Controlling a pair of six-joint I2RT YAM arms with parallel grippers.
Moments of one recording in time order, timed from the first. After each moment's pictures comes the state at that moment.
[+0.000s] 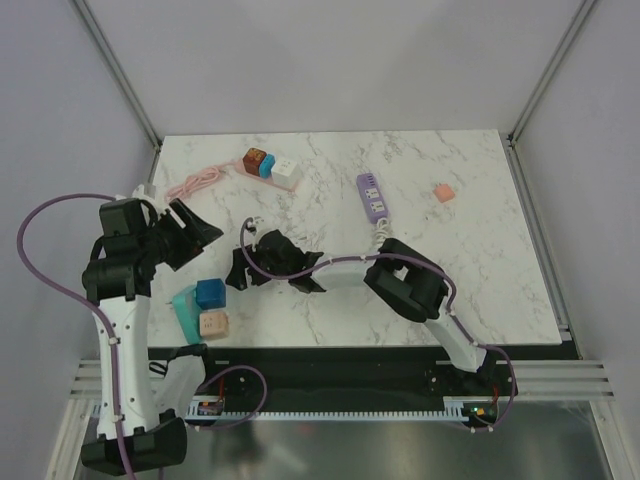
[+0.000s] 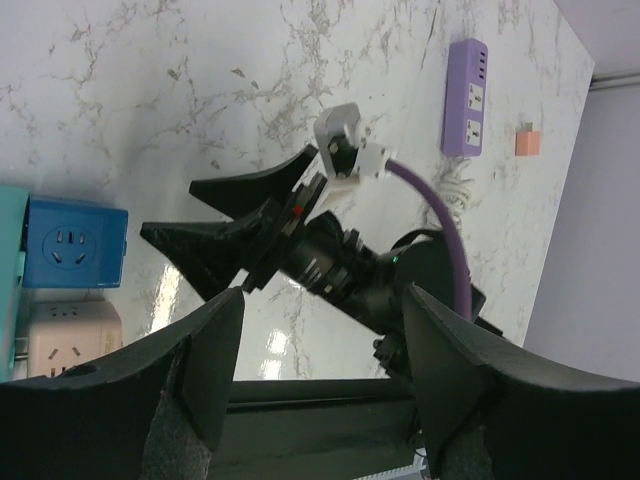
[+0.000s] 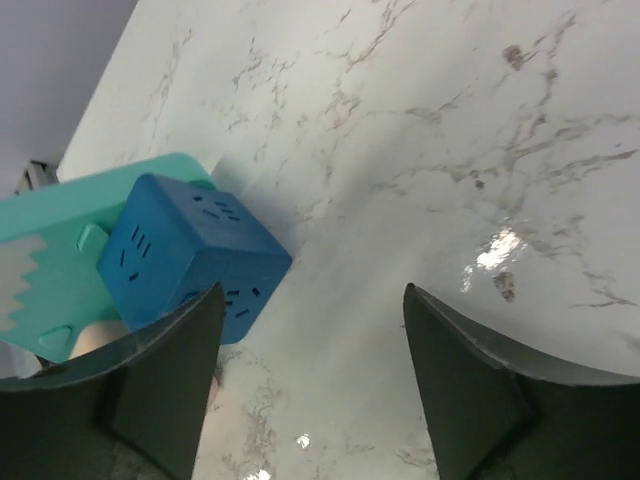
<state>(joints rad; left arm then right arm) 0.18 0.88 1.18 -1.01 0.37 -0.54 1.07 2.27 1.48 0.35 -0.10 0.61</state>
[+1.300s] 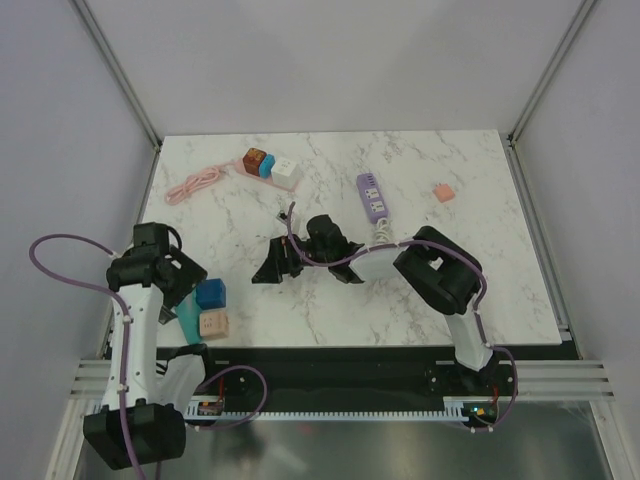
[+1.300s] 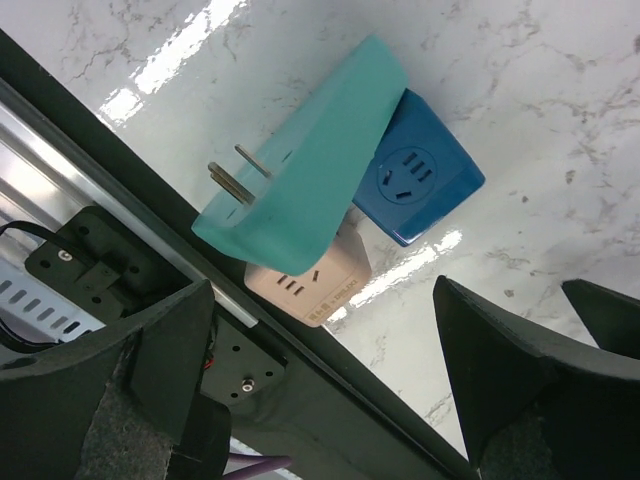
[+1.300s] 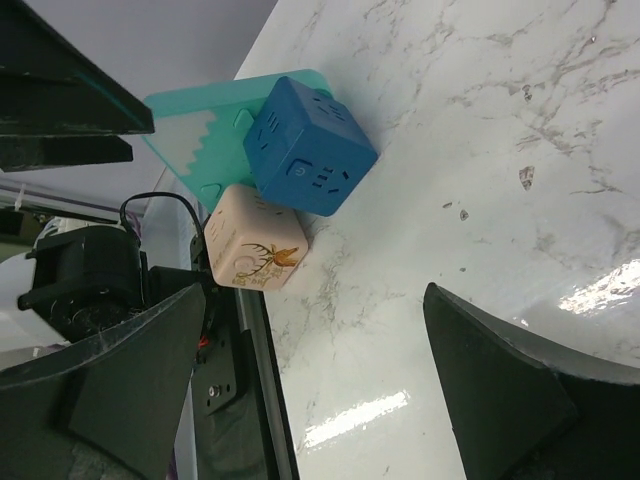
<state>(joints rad) 0.18 0.87 0.91 -1.23 -0.17 -0.74 0.88 2.09 1.14 0.64 -0.61 0.74</state>
